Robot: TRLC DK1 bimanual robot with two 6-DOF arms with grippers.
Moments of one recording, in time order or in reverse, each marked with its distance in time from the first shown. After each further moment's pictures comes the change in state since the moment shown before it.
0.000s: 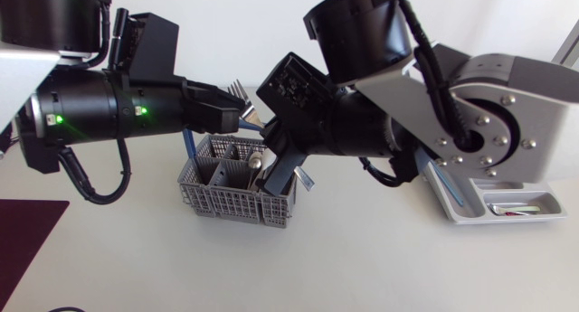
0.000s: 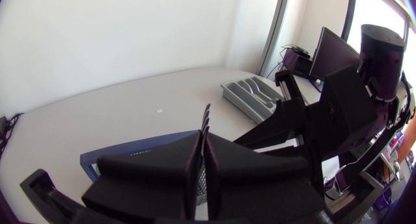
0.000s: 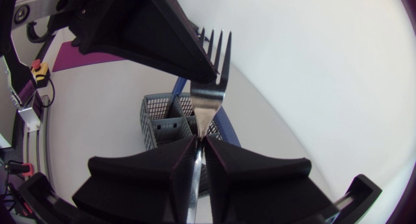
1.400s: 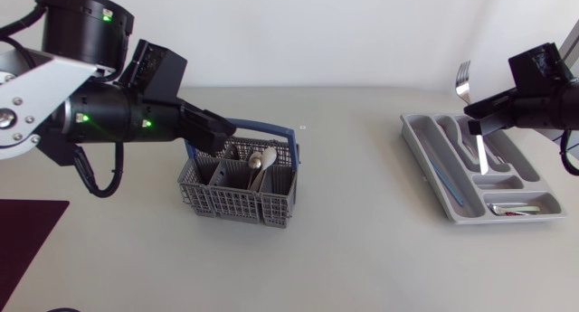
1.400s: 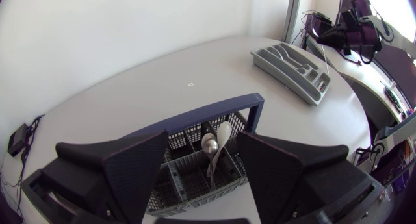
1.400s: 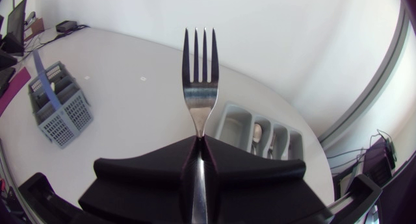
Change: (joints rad) left arm 0.117 0.089 0.002 -0.093 -0.031 0.204; right arm -1.099 -0.138 -0.111 -0.125 -0.413 -0.126
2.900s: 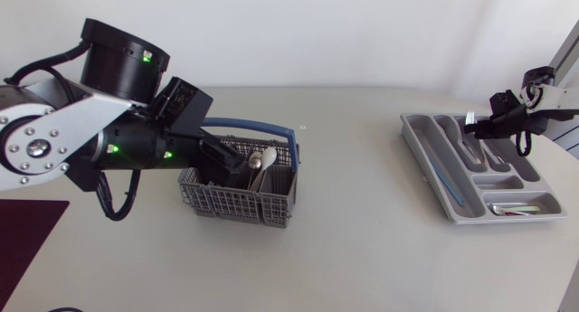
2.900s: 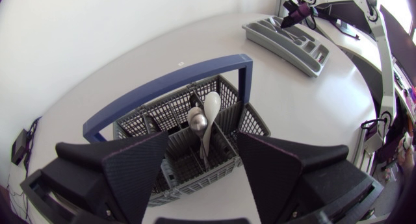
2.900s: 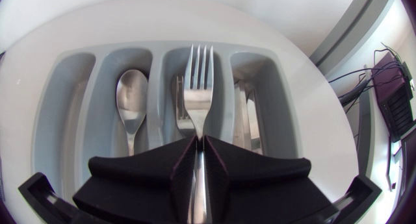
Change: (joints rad) left arm -0.078 0.021 -0.068 -0.010 -0.060 0.042; right arm -0.241 1.125 0.880 -0.039 0.161 0.083
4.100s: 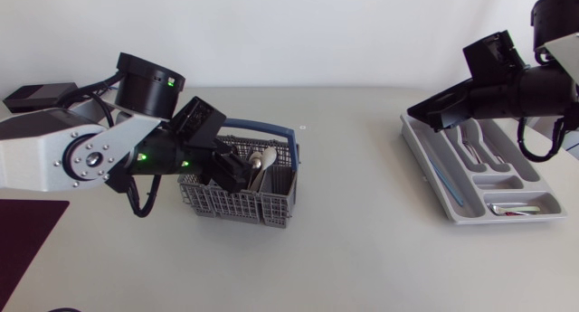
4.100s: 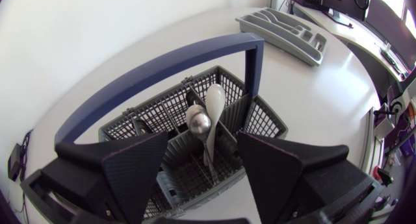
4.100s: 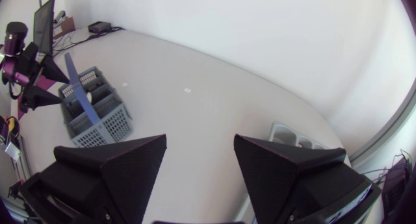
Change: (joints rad) left arm 0.064 0.129 -0.056 0.183 0.104 0.108; right arm 0.482 -1.101 -0.829 -0.010 -0.184 0.012
